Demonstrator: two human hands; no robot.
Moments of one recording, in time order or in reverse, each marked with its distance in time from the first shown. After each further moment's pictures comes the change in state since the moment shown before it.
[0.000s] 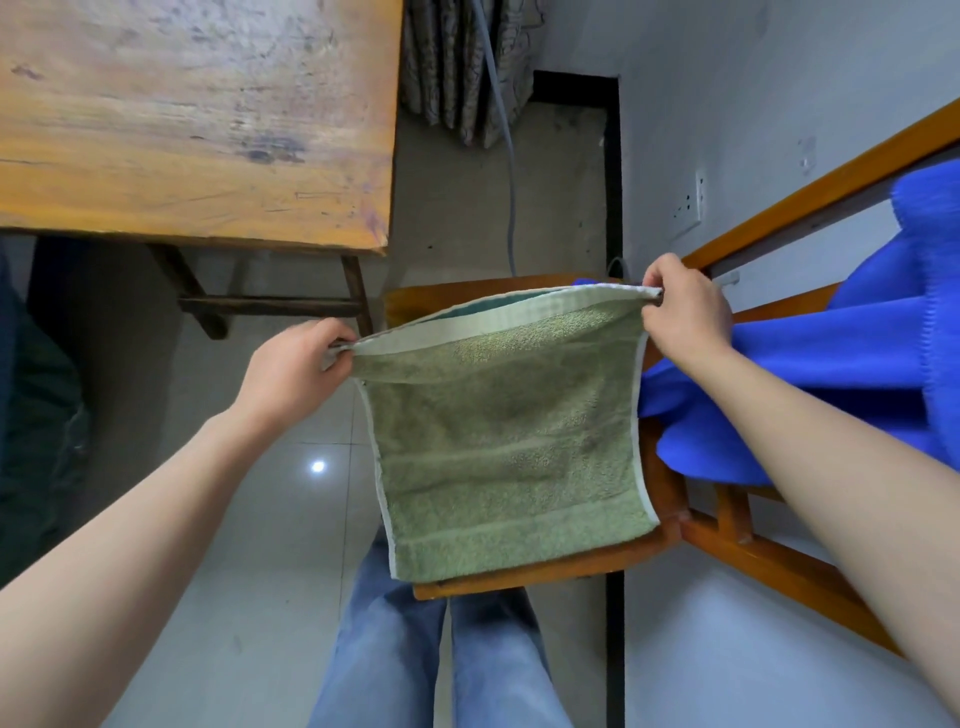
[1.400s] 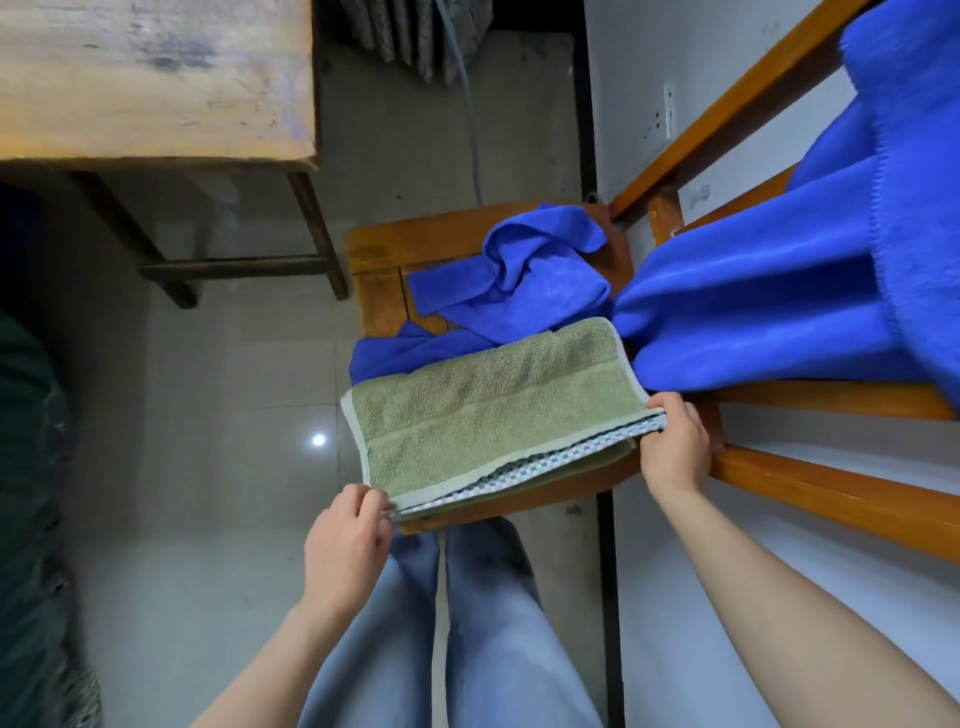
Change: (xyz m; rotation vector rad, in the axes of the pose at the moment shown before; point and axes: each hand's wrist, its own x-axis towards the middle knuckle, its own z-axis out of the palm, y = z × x) left_hand -0.199 0.055 0.105 -0.004 -0.104 -0.063; right_hand -0.169 0.093 0.090 0.179 0.006 0.452
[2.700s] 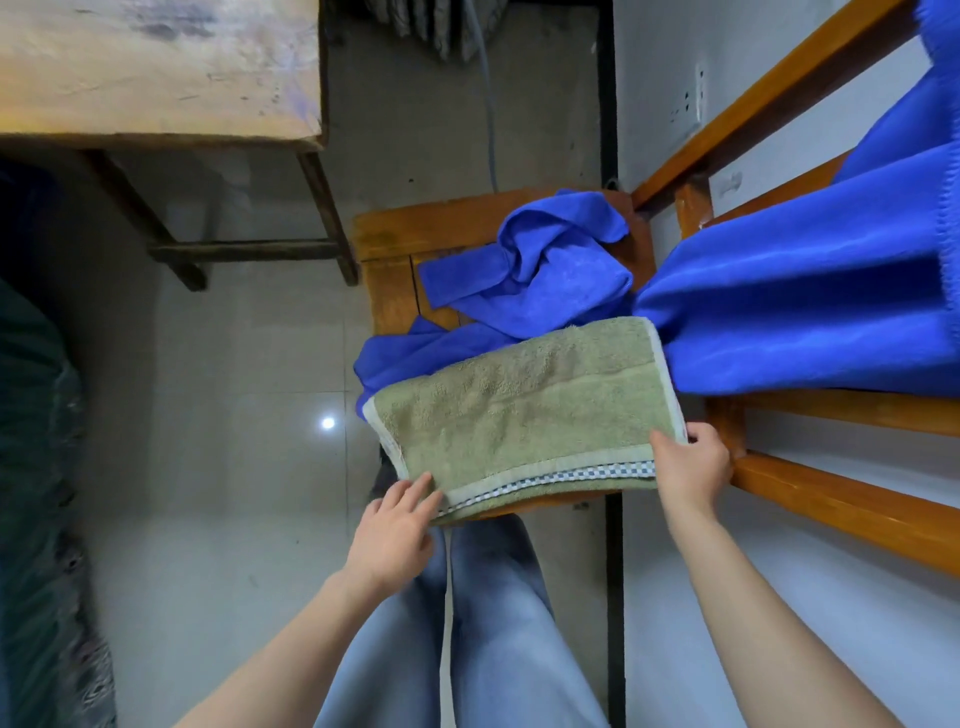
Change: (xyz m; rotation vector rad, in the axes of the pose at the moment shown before) left_hand 0.006 0.007 0.041 0.096 -0.491 0.151; right_hand -0.007 0.001 0.006 0.368 -0.024 0.360
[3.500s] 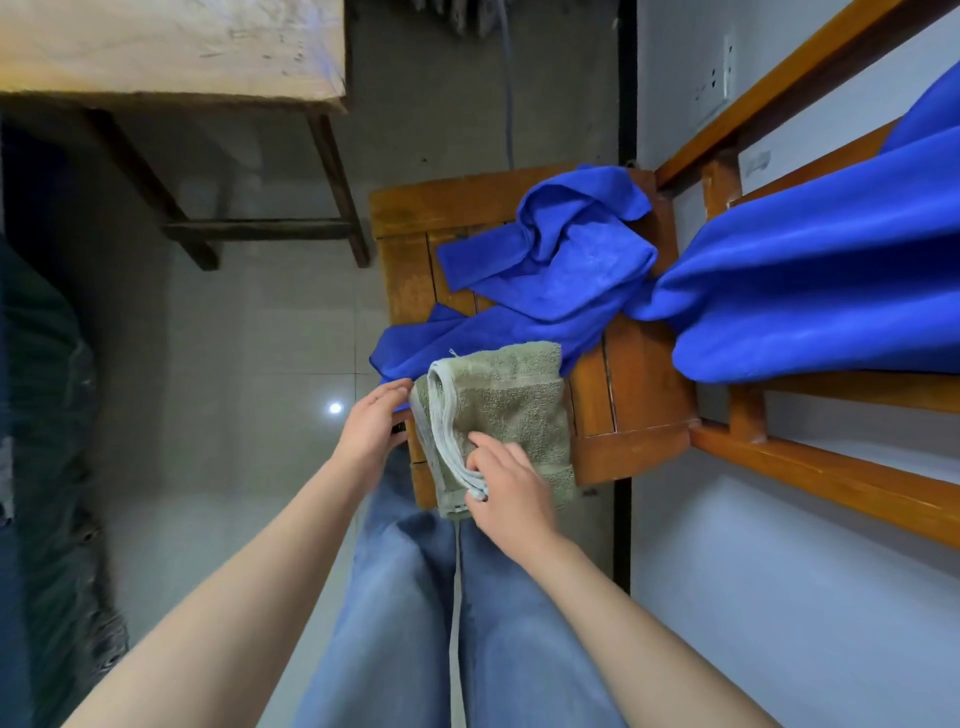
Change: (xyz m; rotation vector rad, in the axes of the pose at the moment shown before) left_hand 0.049 -0.010 -0.088 -1.514 0.221 -0.770; right_hand -0.121 0.004 0.084 -0.439 -0.634 -0.912
